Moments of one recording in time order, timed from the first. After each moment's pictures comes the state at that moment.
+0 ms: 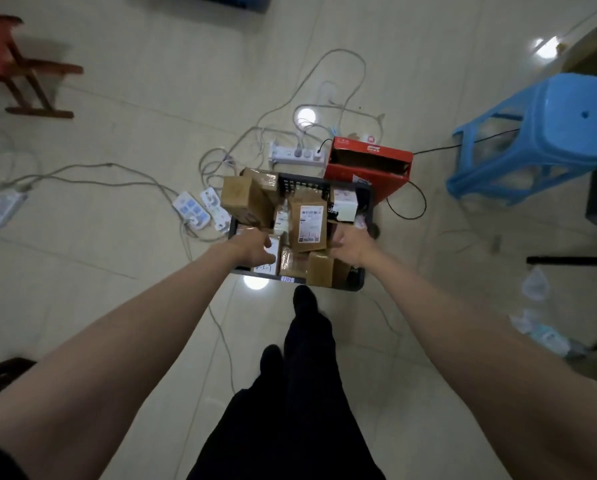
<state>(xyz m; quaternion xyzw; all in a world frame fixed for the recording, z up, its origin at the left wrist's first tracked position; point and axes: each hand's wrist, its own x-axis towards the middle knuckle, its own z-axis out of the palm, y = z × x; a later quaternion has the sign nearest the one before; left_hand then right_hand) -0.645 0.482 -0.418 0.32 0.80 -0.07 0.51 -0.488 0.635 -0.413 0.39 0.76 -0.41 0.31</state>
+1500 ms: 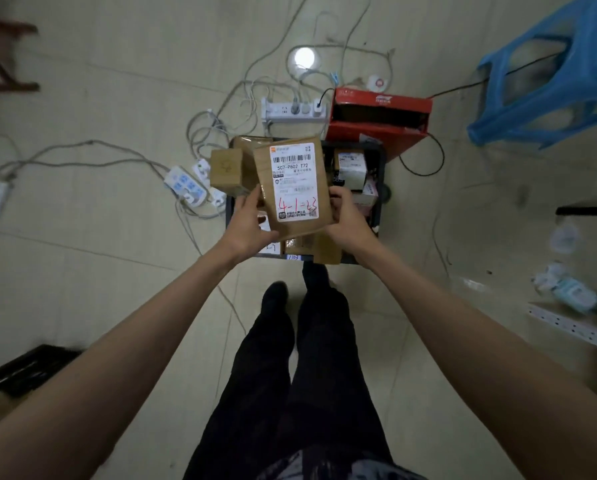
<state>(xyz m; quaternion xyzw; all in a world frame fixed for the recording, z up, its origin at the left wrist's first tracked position) -0.655 0.490 -0.484 0.20 0.82 0.25 0.48 -0.504 0.634 -0.501 0.46 0.59 -0.65 0.11</state>
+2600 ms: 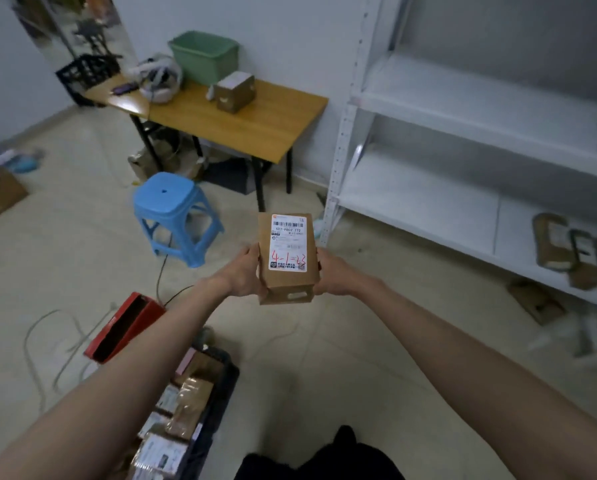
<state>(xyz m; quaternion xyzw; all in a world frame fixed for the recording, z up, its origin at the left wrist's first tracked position) -0.266 0.542 -0.194 0.84 0.41 -0.07 0.34 -0.083 0.420 -0.178 0.77 0.48 -0.40 -0.16</state>
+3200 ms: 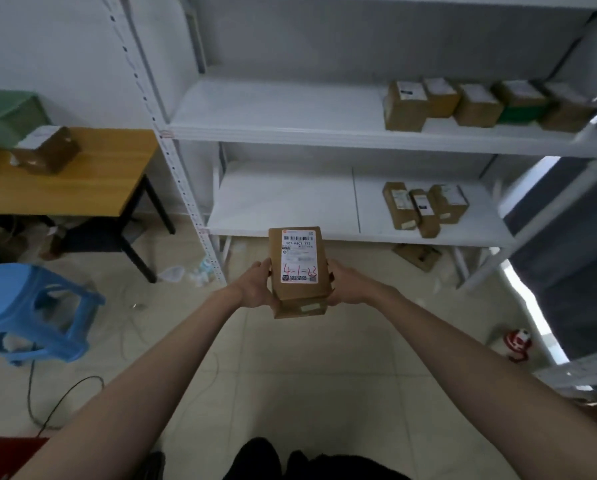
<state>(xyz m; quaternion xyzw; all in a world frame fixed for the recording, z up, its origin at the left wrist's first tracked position) 0.062 0.387 -0.200 0.91 0.20 -0.15 0.34 0.173 0.189 -0.164 0.84 0.31 -0.37 -0.24</state>
